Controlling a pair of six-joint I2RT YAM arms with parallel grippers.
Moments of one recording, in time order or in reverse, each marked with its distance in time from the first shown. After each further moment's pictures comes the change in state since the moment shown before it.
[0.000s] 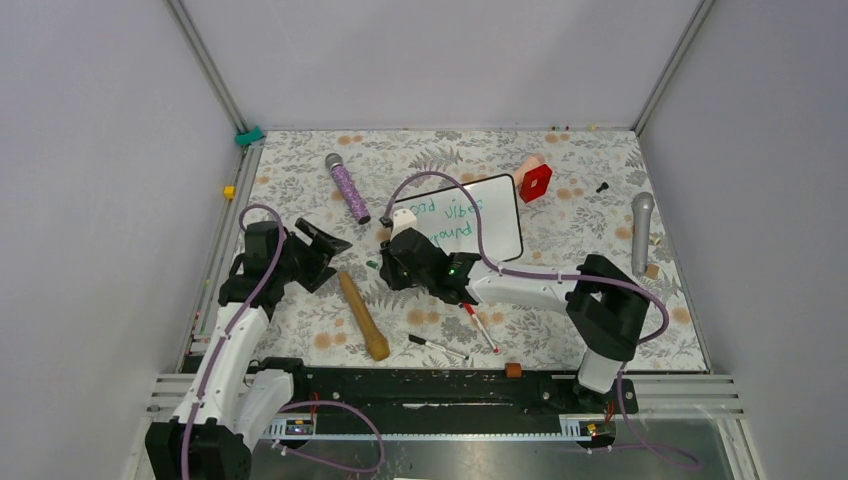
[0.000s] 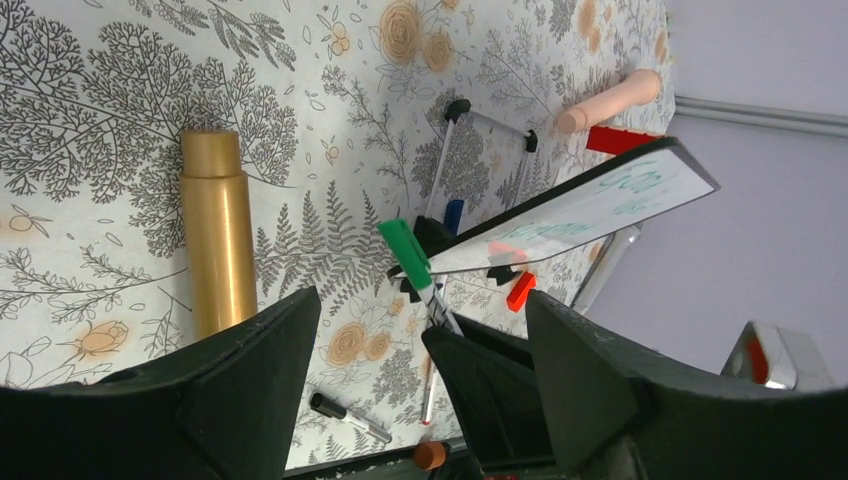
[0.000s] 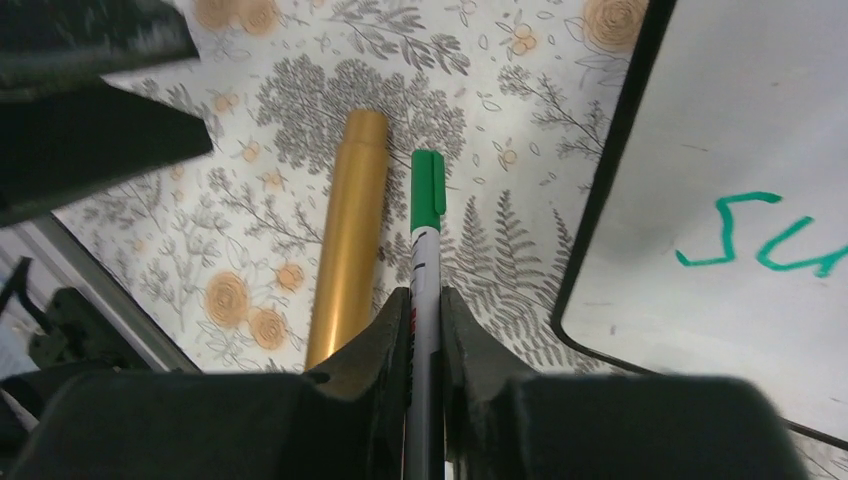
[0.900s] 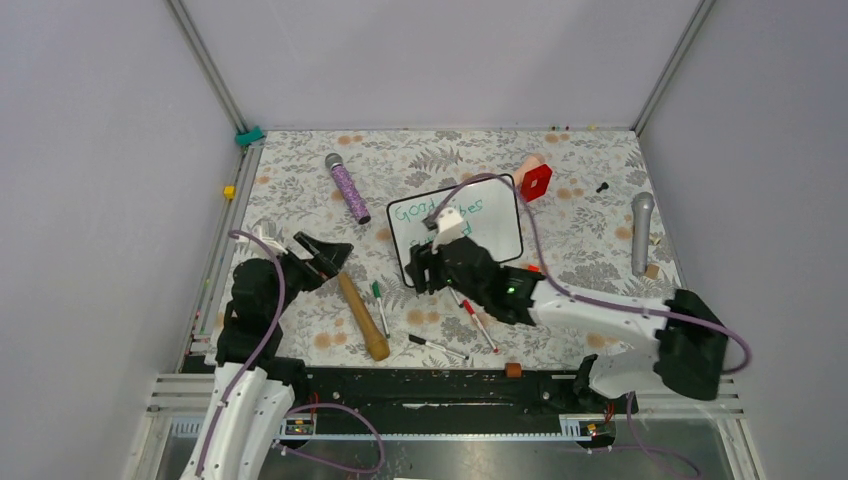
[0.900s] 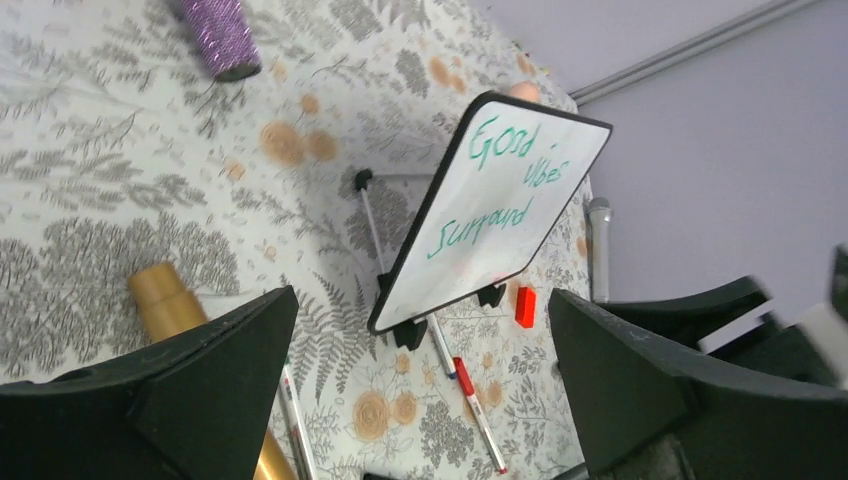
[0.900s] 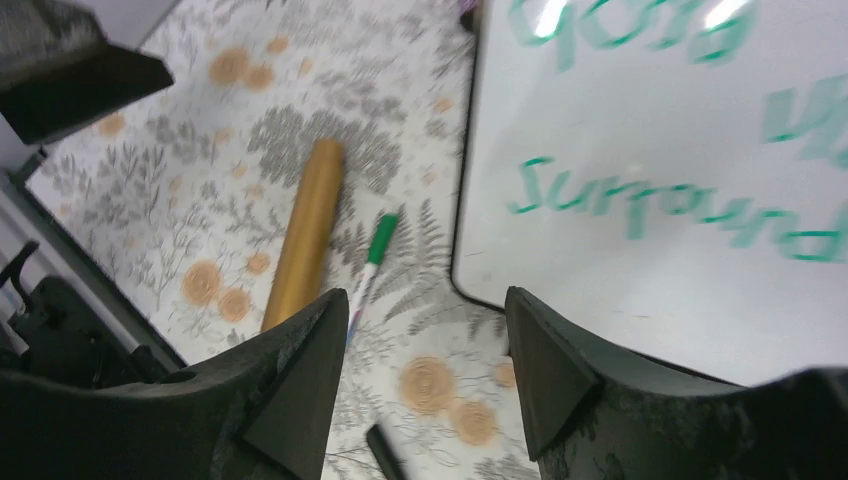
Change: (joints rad) left arm -0.048 -0.402 -0.216 0.242 -0.017 0.193; right arm 0.008 -0.326 -0.277 0.132 0.103 -0.123
